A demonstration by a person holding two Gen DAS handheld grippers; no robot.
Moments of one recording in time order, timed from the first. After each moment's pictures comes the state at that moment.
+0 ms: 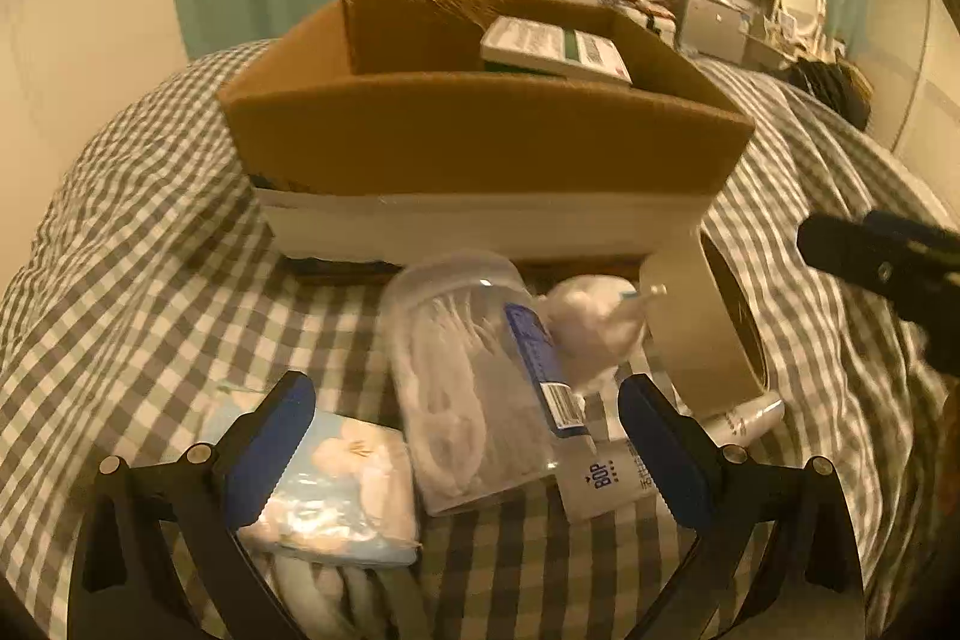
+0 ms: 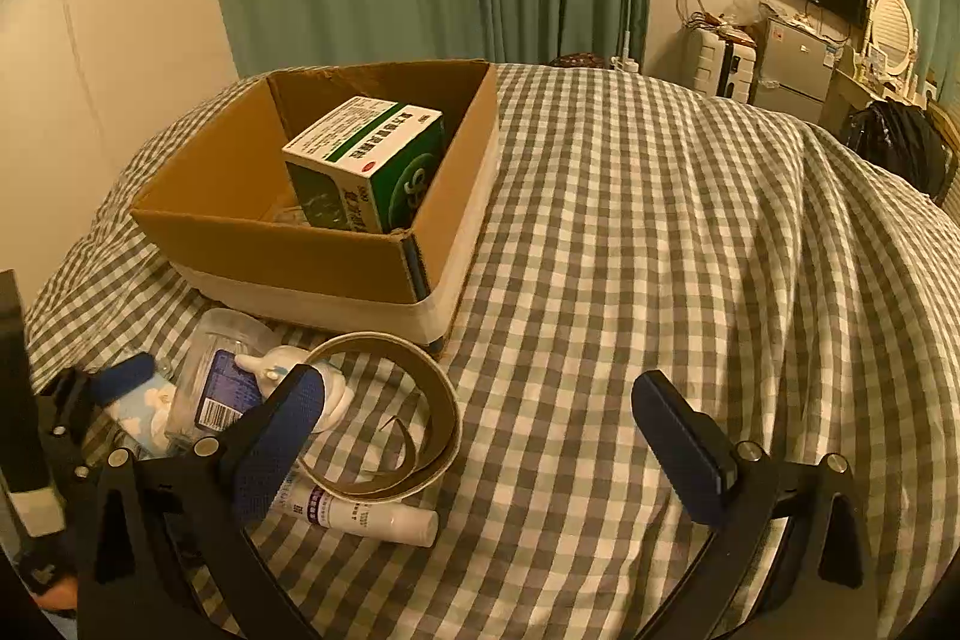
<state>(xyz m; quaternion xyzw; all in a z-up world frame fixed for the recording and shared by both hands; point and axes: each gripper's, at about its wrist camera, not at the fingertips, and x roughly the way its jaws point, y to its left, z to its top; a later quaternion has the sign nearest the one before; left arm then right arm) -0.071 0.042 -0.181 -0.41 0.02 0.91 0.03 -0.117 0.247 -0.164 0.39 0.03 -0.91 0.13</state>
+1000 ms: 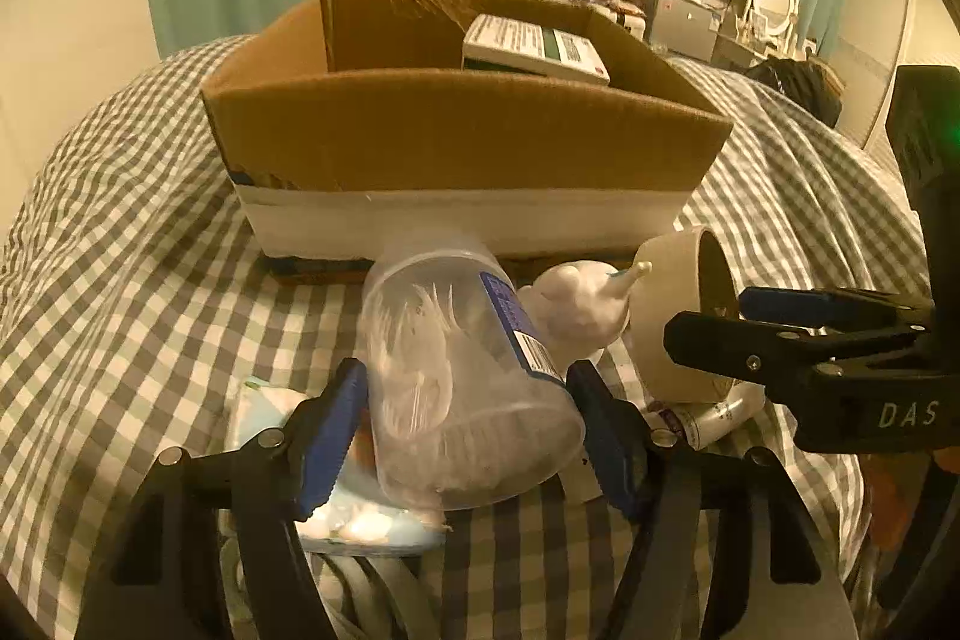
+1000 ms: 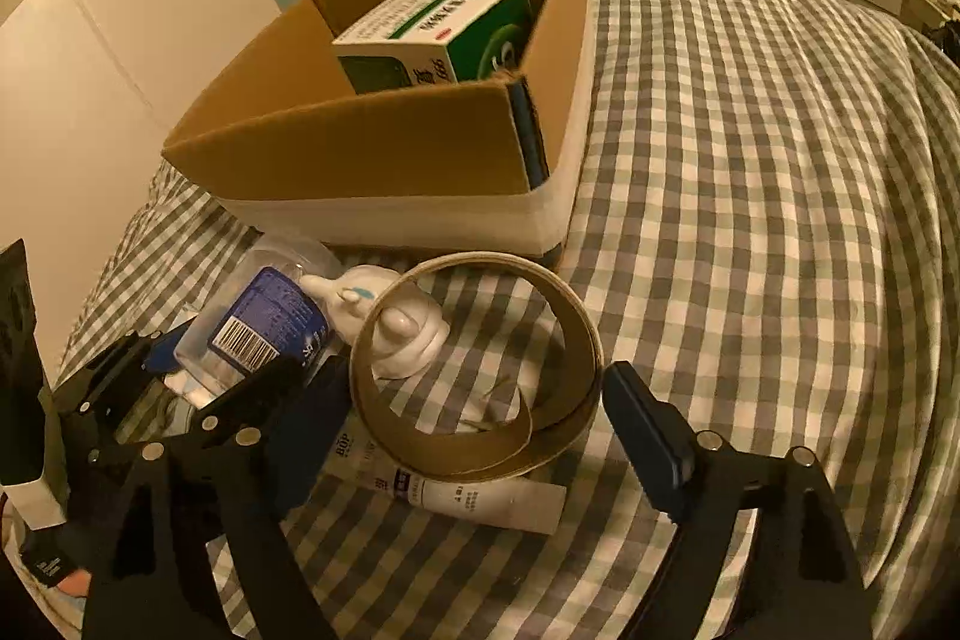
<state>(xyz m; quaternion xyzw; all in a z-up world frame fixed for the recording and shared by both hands) -0.067 0.028 -0.177 -0.41 0.00 0.91 0.07 -0.129 0.231 -0.209 0.48 -0.03 -0.85 0.21</state>
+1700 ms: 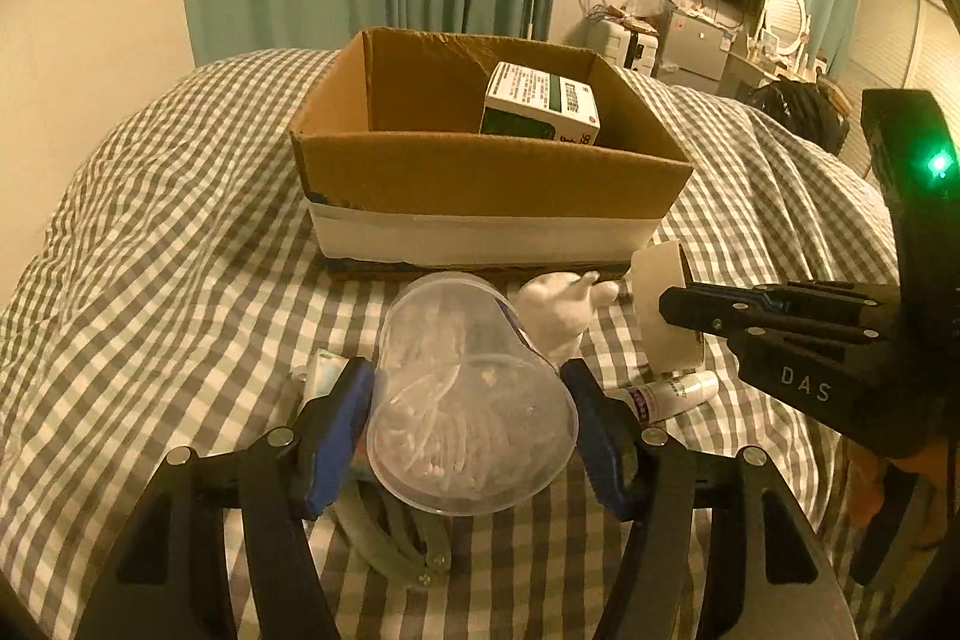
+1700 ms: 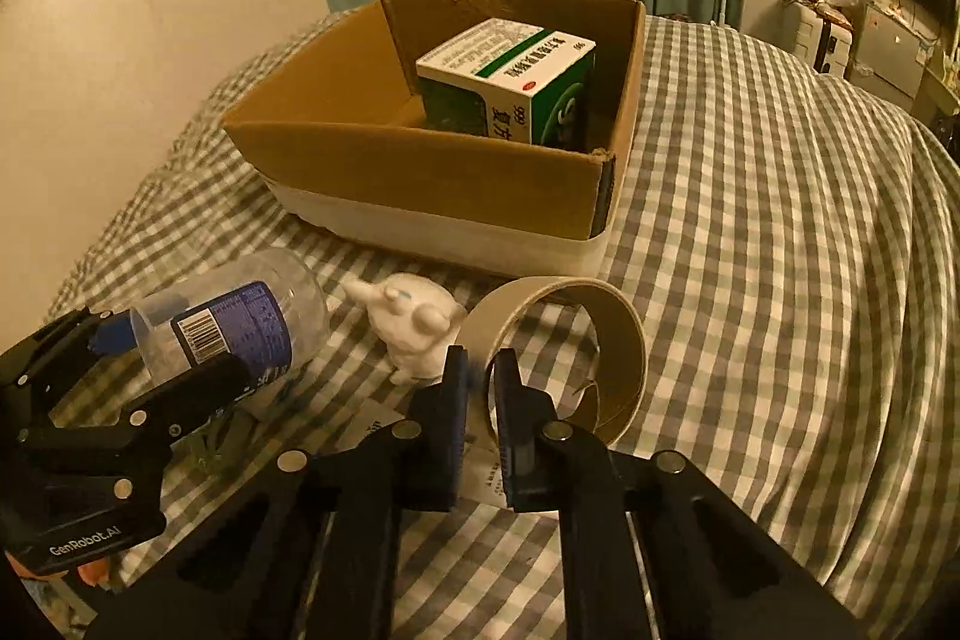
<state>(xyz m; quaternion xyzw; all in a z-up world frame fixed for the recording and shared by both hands) -0.029 0.019 -0.136 -0.40 -0.01 0.91 0.05 -0.107 0.218 -0.180 0.44 0.04 -0.86 0.24</state>
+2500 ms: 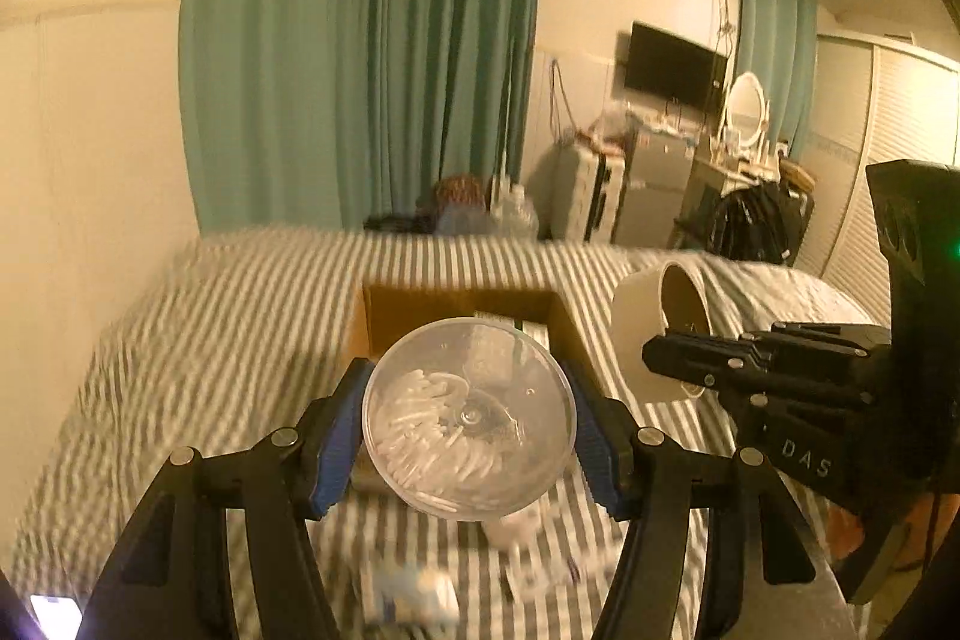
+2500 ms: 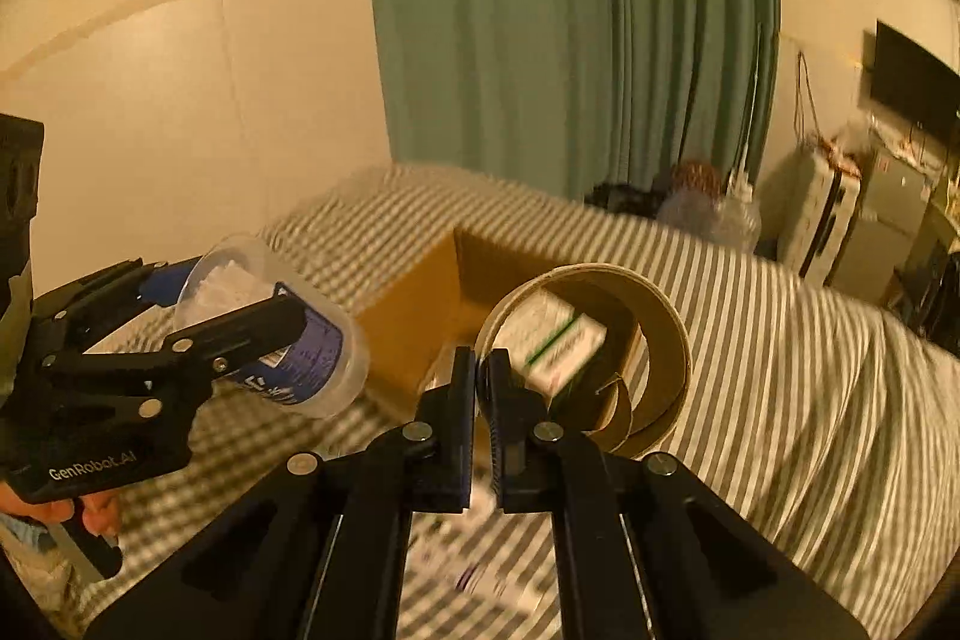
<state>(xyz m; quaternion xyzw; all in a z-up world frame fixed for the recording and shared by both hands) -0.050 0.011 0.014 -0.26 -0.01 0.96 0.07 -0.102 0.200 -0.023 0.29 0.07 -0.91 0.28</state>
